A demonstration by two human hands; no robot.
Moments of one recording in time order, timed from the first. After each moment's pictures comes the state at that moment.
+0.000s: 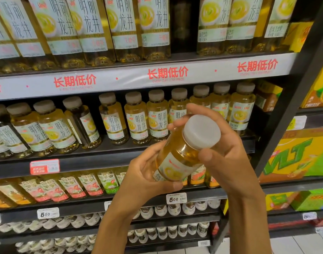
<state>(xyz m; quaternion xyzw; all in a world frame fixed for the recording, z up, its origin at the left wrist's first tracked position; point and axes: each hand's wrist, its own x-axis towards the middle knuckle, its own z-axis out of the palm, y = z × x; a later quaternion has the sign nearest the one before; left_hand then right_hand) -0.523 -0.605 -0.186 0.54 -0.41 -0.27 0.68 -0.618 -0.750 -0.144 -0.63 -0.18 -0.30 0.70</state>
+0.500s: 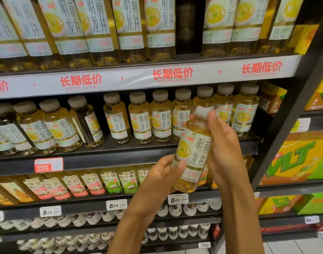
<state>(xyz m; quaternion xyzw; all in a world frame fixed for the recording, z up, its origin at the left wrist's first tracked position) -0.540 -0.618 -0.196 0.59 -0.31 -0.37 0.64 -0.597 -0.754 -0.155 -0.52 0.06 -0.35 0.78</state>
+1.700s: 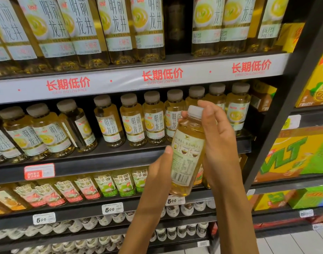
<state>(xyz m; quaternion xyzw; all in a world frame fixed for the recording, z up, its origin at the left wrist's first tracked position) -0.554 -0.644 -0.188 0.62 -0.26 -0.28 0.69 -0.601 -0.749 -0.147 -0.56 0.05 -0.41 0.72</state>
